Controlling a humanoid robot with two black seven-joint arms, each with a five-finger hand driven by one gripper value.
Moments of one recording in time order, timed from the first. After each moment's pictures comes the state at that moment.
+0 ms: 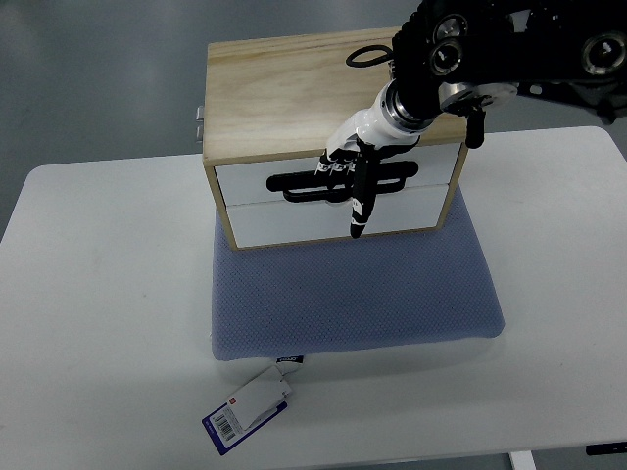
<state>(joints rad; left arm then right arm) -0.07 0.00 -0.08 -0.23 0.00 -0.03 0.12 1.88 -0.31 -0.38 1.30 -0.24 0.38 -0.55</state>
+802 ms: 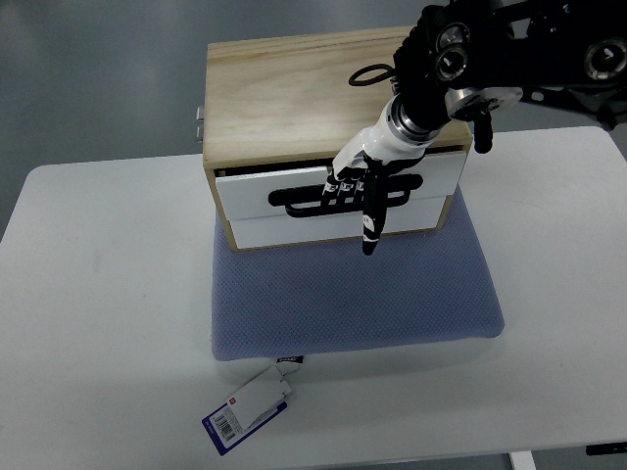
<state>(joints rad) -0.07 0.00 -0.08 -0.22 0.00 -0.03 0.12 1.87 -0.31 -0.39 1.30 -0.23 0.49 -0.55</state>
